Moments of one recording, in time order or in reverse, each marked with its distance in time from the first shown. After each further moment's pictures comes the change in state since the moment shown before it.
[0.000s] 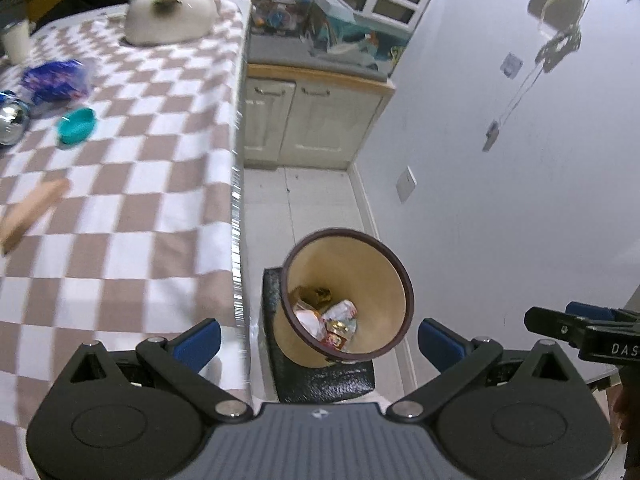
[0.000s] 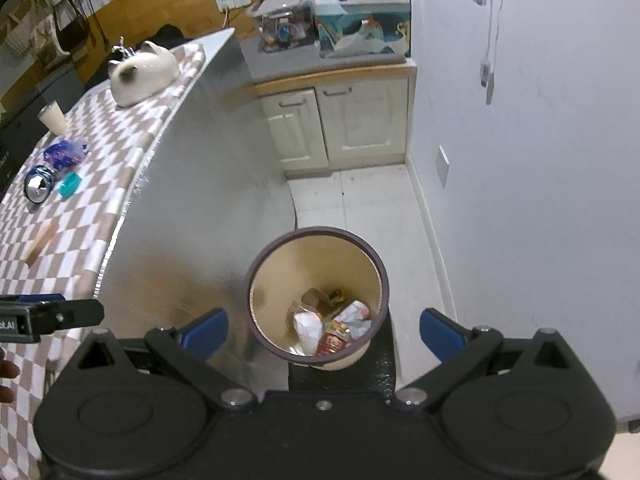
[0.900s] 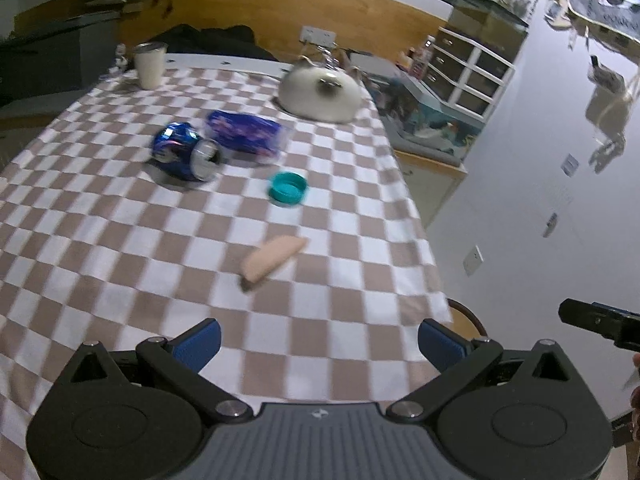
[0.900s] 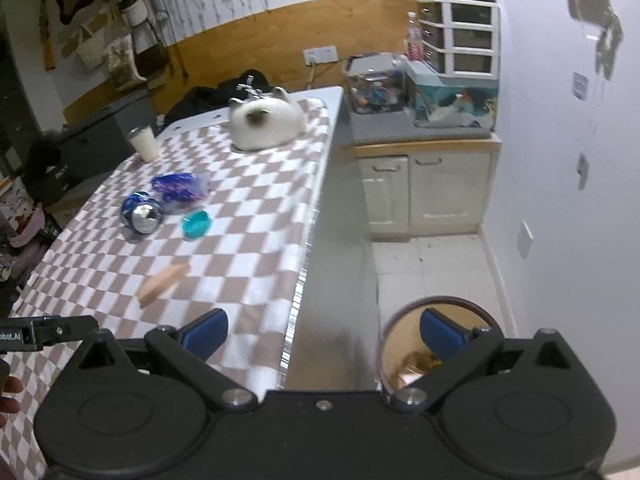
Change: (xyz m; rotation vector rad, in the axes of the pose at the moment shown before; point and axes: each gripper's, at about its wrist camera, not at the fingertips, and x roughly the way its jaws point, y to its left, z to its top) left arm -0.121 0.181 -0.011 -0.105 -0.194 0.109; right arm -0.030 0.184 0.011 -0.096 -0.190 0.132
